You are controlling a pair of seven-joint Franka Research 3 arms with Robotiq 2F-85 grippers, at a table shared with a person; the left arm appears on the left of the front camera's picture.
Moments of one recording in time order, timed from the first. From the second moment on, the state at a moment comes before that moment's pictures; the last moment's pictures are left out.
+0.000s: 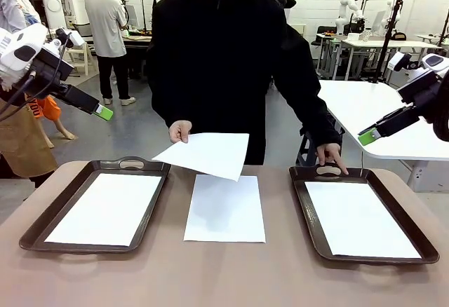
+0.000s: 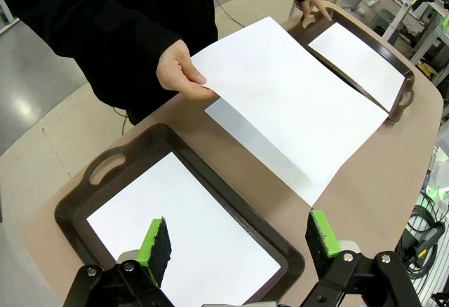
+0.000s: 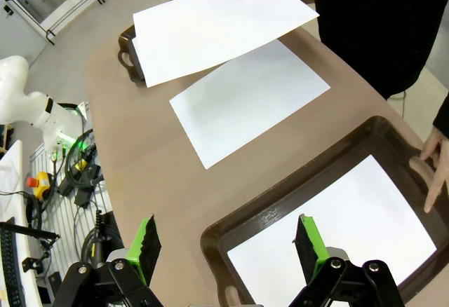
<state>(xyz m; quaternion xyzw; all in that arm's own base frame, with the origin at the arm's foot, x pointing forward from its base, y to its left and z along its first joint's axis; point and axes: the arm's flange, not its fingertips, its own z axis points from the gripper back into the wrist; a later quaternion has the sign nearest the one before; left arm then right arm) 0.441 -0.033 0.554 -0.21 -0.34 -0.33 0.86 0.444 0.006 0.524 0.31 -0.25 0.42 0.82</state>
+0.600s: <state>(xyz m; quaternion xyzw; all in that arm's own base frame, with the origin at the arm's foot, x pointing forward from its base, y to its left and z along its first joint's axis) 0.441 -0.033 0.554 -0.21 -0.34 -0.33 0.86 0.444 0.006 0.524 0.31 -0.25 0.42 0.82</state>
